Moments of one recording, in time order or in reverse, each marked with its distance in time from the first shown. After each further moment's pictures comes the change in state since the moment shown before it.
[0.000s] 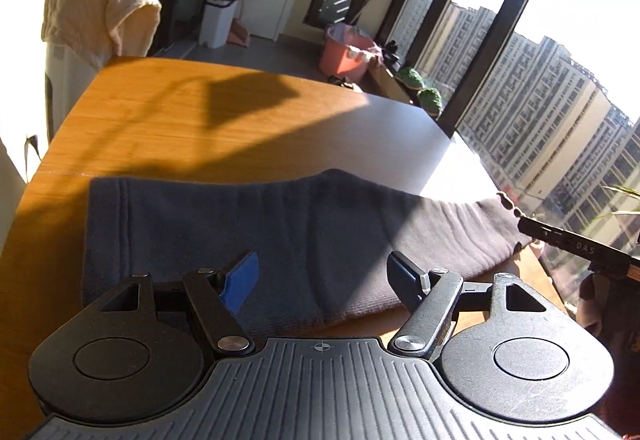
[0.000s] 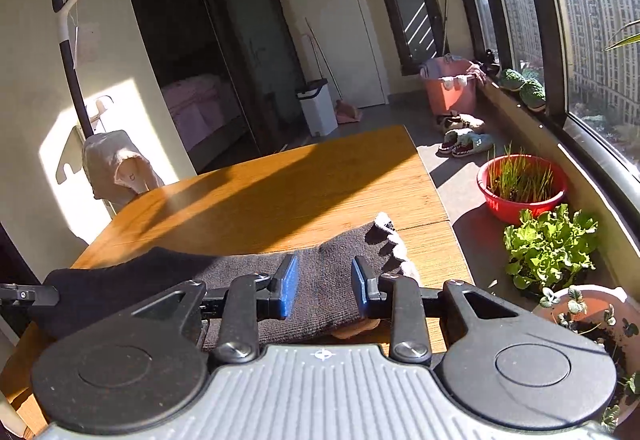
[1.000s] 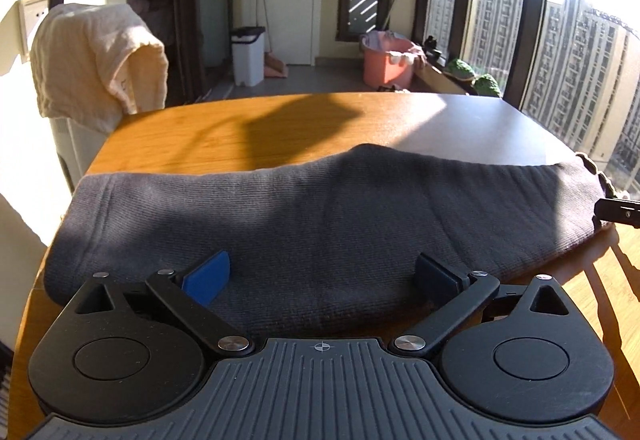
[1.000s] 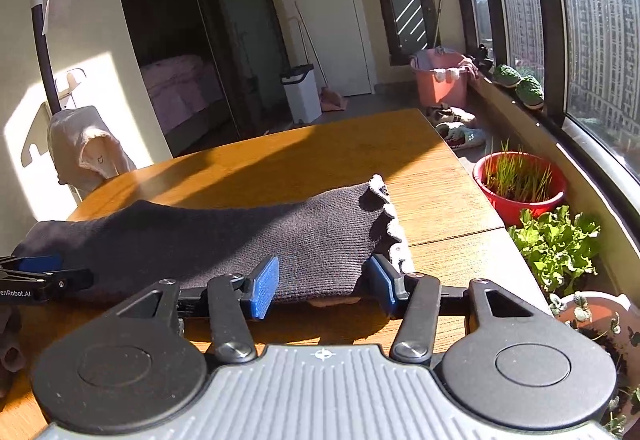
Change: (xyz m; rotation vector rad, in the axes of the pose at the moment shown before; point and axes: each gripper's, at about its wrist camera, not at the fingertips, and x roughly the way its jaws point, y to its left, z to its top) left arm 0.075 0.023 0.034 0.204 -0.105 0.234; right arm 0.065 0.027 0.009 -0.026 -0.005 -0.039
